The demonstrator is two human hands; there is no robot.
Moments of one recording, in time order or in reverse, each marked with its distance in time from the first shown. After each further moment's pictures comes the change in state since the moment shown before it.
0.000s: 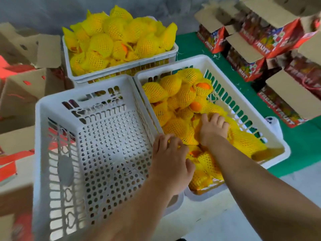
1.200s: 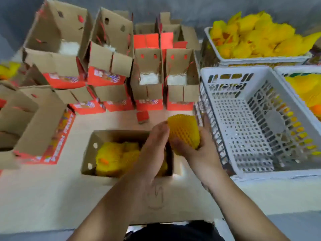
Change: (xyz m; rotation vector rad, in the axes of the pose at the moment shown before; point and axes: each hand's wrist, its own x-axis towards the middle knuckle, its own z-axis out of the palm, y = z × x) left_hand -0.376 -0.325 -0.153 -1.488 0.371 -0.591; right_hand -0.477 -0.376 -0.070 1.440 -0.292 -0.493
